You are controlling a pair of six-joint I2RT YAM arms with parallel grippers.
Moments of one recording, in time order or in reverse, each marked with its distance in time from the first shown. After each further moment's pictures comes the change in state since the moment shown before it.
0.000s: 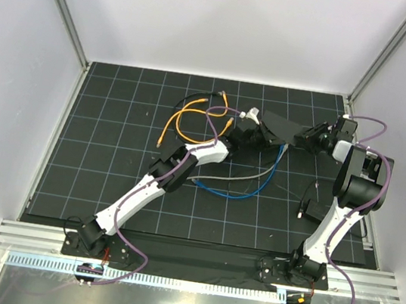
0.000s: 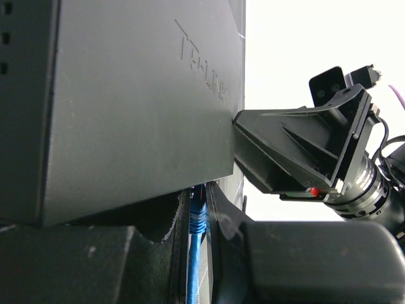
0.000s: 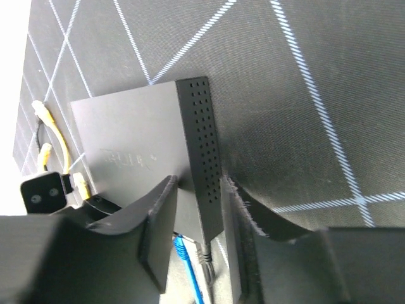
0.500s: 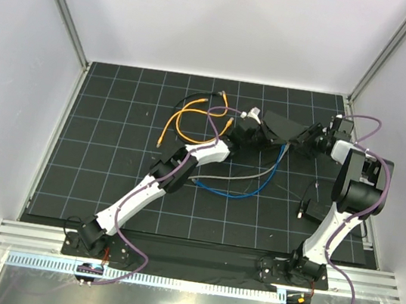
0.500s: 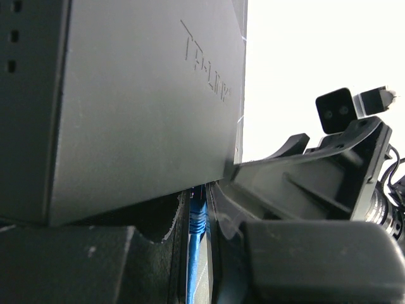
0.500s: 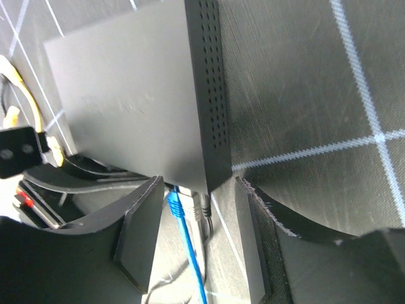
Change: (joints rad) left arm -0.001 0.027 0.068 -0.051 -0.006 -0.019; right arm 0.022 -0.070 -0.032 -0.129 0.013 -0.105
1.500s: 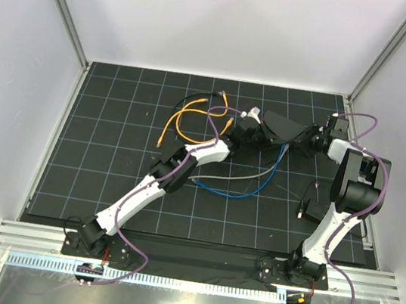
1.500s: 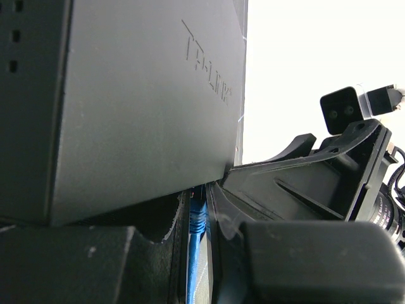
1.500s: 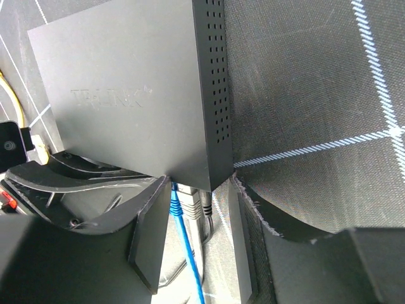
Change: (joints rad) left arm 0.001 0.005 0.010 -0.012 0.011 0.001; right arm 0.033 -0.002 0.004 -0.023 0.061 -0.024
